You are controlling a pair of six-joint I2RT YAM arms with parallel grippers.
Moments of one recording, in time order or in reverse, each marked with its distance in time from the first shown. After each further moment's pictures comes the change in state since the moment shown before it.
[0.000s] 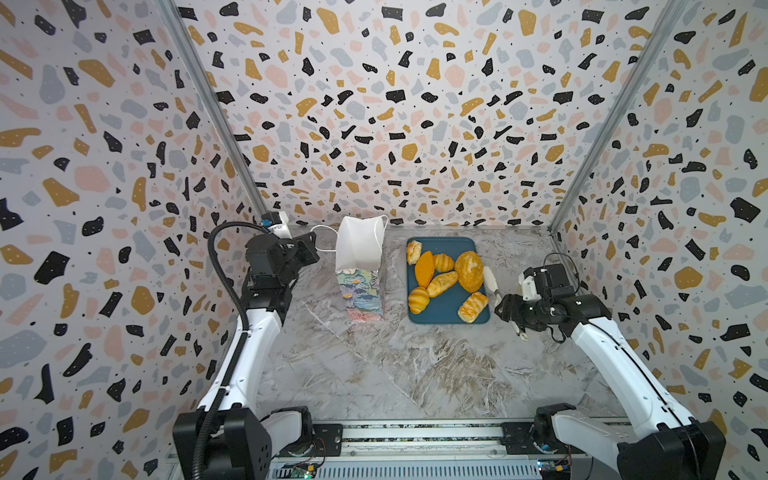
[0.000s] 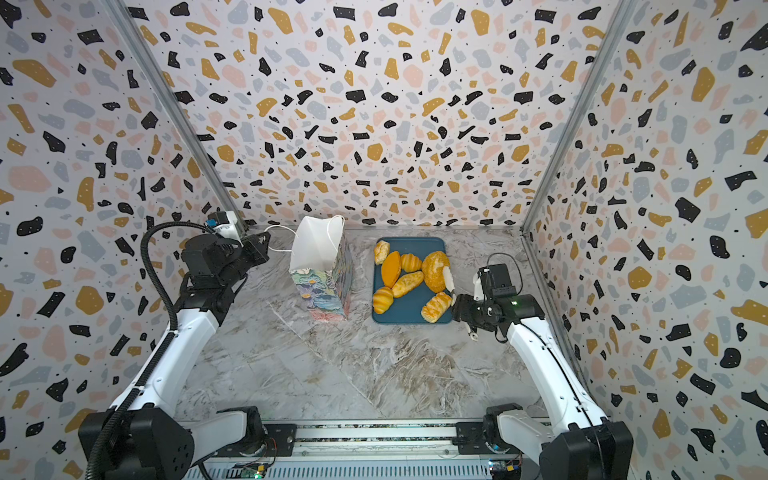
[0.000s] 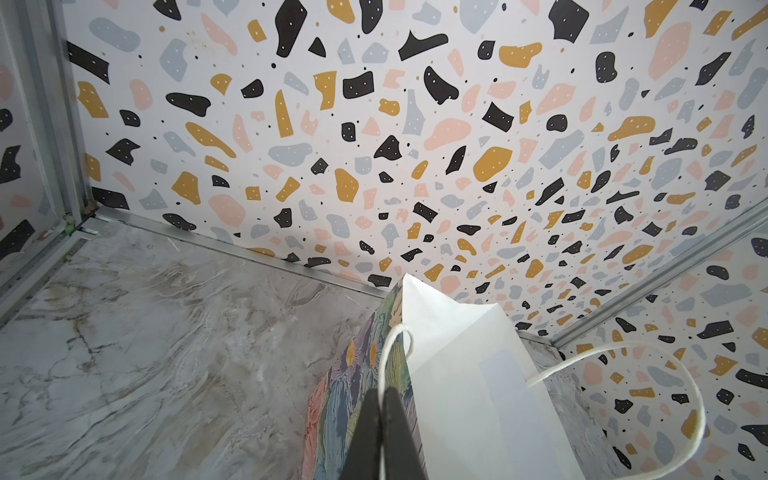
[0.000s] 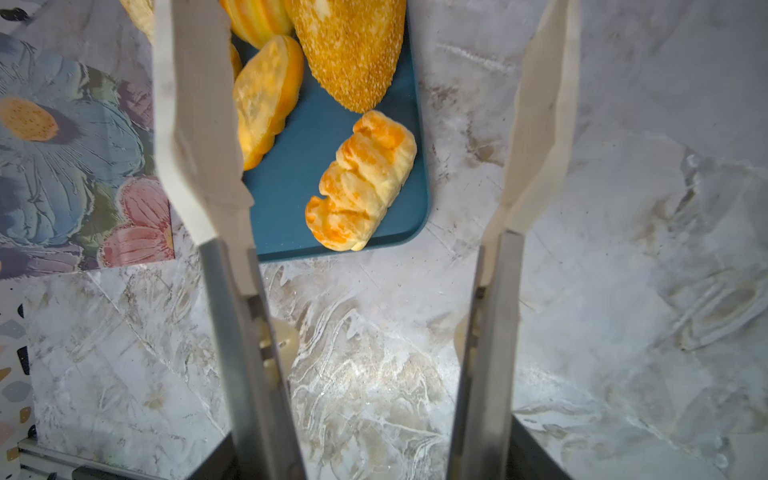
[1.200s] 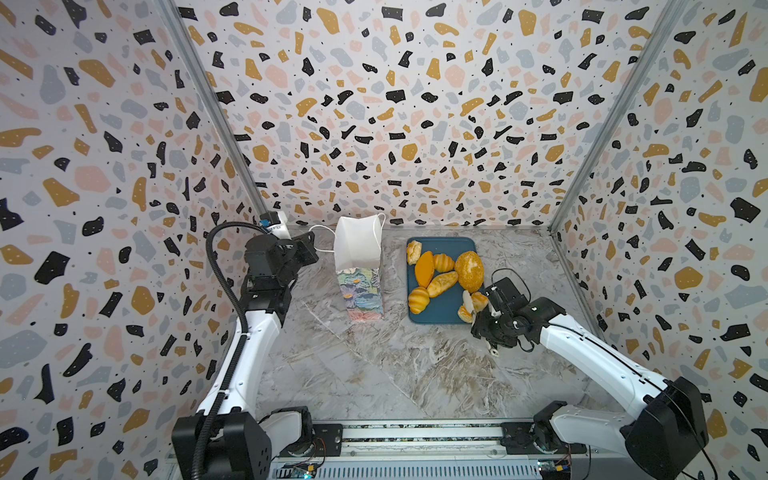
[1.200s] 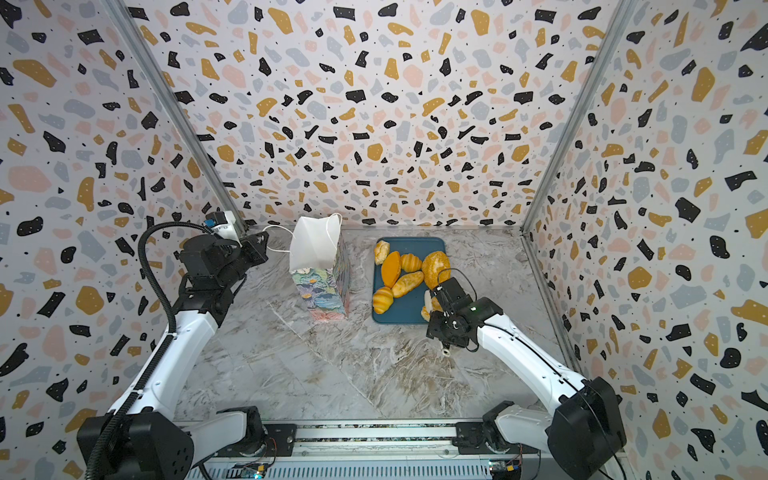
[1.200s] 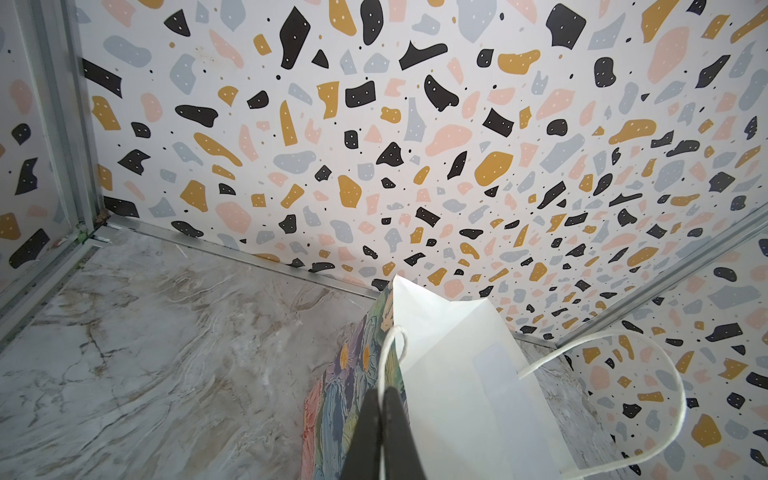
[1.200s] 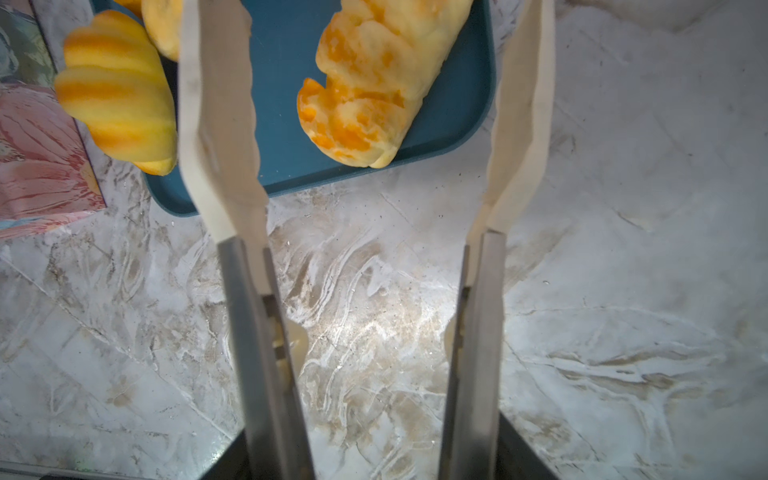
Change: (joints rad) left arm 0.000 -0.015 -0.003 0.000 -0.013 0.008; right arm 0.354 0.116 -0.065 0.040 0.171 0.327
